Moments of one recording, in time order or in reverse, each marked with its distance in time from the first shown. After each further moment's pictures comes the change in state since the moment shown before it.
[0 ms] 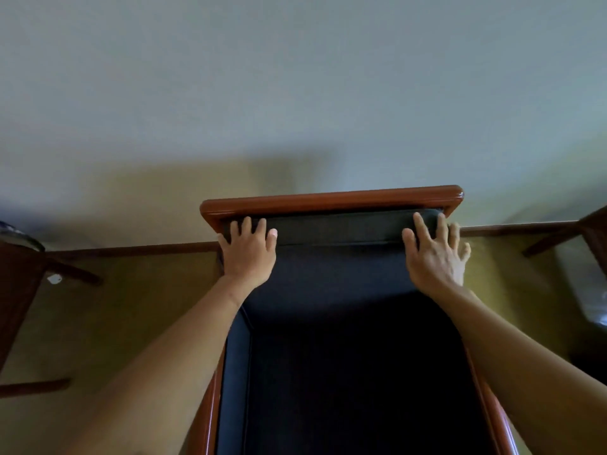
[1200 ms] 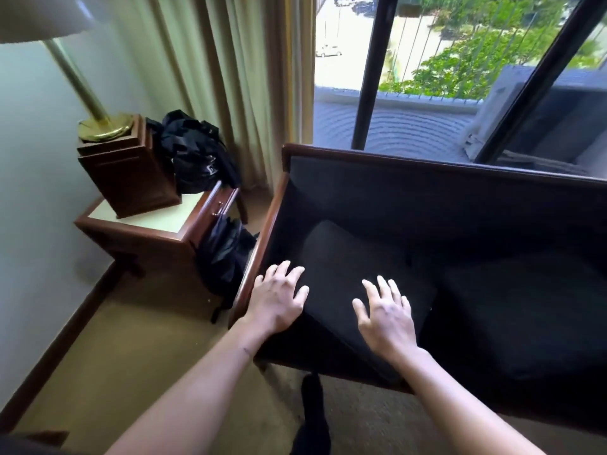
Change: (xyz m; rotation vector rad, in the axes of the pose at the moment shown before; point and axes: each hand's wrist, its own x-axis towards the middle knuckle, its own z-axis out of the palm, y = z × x) left_hand -0.736 0.712 0.156 0.146 -0.526 1.539; right_hand -0.654 0.685 -0.242 0.180 0.331 1.052
